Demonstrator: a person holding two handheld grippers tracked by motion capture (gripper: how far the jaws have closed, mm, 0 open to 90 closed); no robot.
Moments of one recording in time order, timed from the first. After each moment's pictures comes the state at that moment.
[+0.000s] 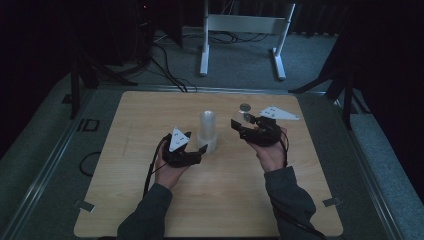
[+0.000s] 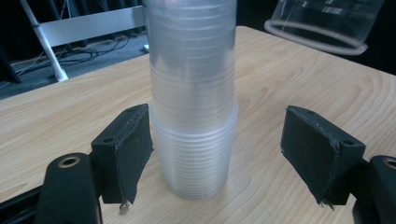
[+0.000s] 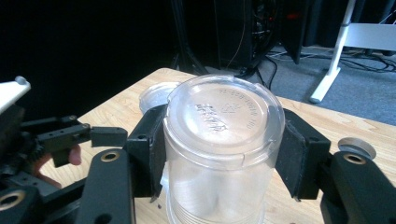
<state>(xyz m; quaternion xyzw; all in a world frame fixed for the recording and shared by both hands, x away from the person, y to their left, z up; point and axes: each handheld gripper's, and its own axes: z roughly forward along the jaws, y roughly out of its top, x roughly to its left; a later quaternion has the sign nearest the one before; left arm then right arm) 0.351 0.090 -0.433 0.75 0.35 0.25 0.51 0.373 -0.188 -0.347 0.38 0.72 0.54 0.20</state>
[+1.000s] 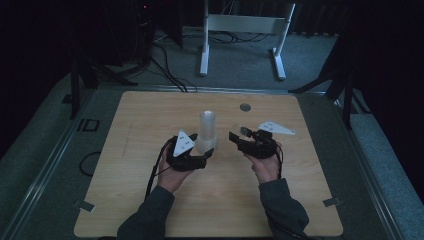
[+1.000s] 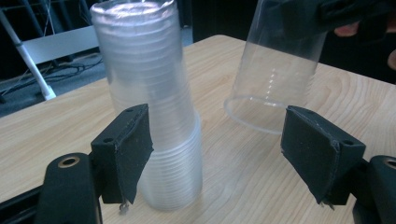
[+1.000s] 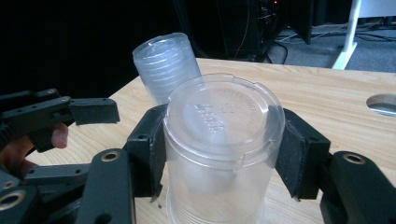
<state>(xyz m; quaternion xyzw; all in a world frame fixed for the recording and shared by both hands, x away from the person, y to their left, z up) 0.335 0.075 -0.420 0.76 0.31 0.25 0.52 0.365 -0.190 -0.395 0.42 0.70 0.56 0.16</state>
